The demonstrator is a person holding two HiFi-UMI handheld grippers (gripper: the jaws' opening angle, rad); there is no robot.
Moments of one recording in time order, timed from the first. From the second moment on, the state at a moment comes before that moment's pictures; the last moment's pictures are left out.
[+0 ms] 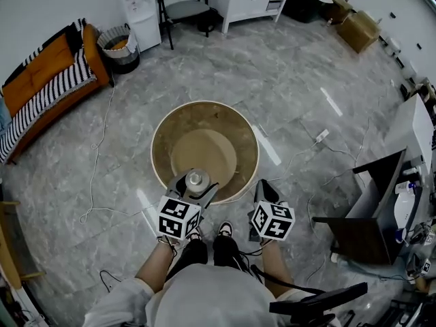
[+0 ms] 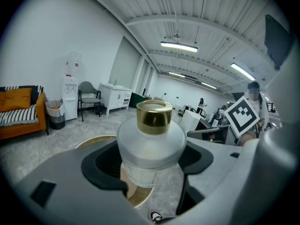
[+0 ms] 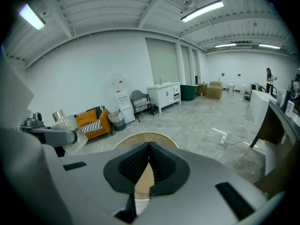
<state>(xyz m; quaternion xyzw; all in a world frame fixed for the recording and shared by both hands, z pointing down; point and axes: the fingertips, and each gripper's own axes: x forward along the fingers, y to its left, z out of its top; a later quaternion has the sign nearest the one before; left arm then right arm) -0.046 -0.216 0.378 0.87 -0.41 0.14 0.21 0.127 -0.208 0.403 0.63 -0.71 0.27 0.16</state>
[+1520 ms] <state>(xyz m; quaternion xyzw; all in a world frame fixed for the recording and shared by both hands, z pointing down) 0.042 -0.230 0.674 0.86 -0.35 0.23 0.28 0.175 -0.216 0.689 0.63 -0.65 0.38 0.20</state>
